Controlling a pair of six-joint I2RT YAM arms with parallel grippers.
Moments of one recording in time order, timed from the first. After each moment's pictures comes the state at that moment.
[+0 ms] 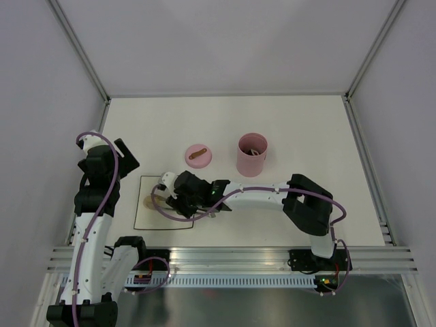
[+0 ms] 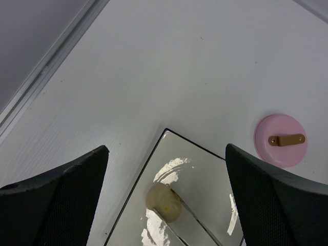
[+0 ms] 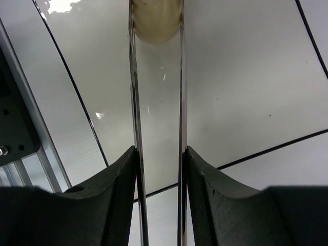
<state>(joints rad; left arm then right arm) 0.02 0.75 0.88 -0.66 -0.33 -0.40 1.20 1.95 1.36 -0.17 -0.05 0.06</state>
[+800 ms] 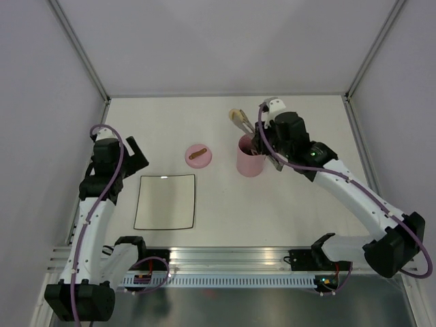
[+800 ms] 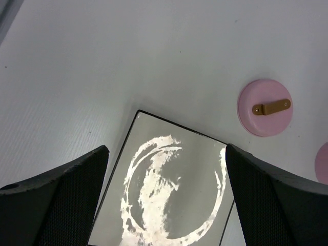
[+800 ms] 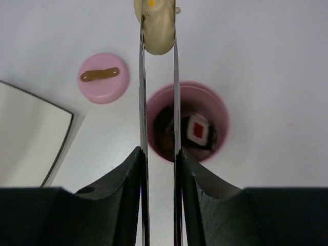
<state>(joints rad) 0.01 0.87 0.89 -0.66 -0.17 -0.40 0.61 1.28 1.19 -0.39 0.07 0.17</state>
